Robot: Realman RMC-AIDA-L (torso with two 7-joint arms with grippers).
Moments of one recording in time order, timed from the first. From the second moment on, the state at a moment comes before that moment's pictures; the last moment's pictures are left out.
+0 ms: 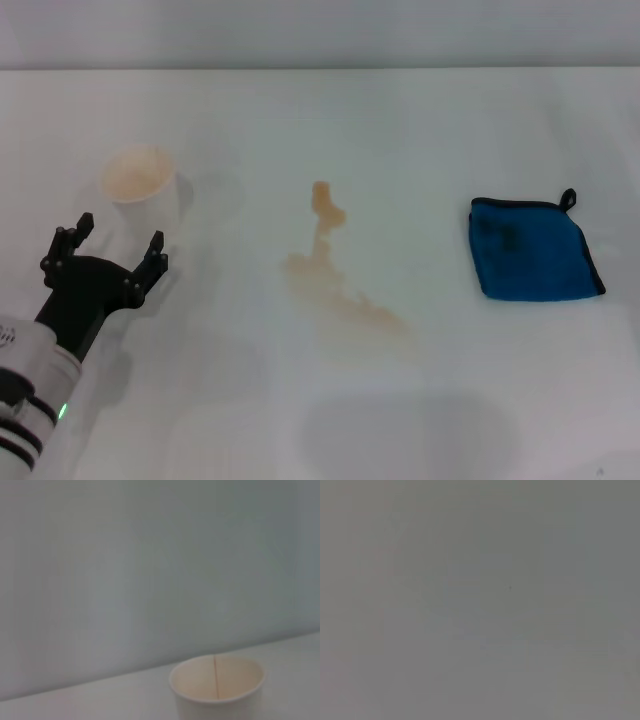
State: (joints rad) left arm -0.21 -2.09 2.52 0.41 2.24 -0.99 -2.97; right arm 0.37 2.01 -1.13 -0.16 -0.17 -1.03 0.59
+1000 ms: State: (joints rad) left arm 0.02 -2.08 2.64 0.55 1.99 -1.39 -3.01; right arm 0.35 1.80 -1.40 -0.60 -1.04 -1.14 1.49
